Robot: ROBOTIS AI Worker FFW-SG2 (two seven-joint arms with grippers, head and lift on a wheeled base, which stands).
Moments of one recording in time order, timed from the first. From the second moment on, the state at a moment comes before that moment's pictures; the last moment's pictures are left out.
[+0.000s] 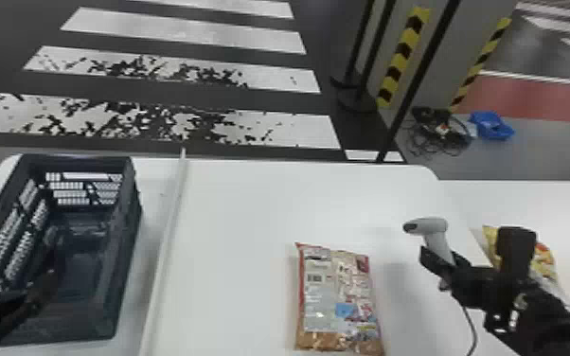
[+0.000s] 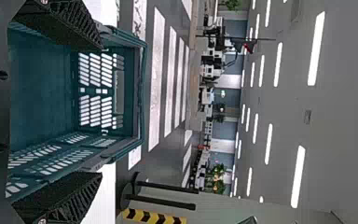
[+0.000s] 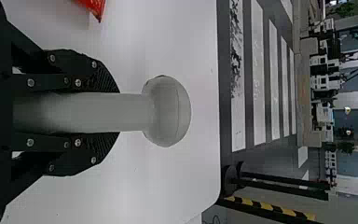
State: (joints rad) left arm 0.54 0.25 0.12 -1.96 0.32 -0.03 -0.16; right arm 0.26 -0.43 -0.28 -1.66 -0.37 0.49 0.26
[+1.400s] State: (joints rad) left arm 0.47 0.26 0.09 -1.88 0.35 -0.03 -0.17; right arm 0.69 -0.14 0.01 -2.41 -0.19 0.78 0.02
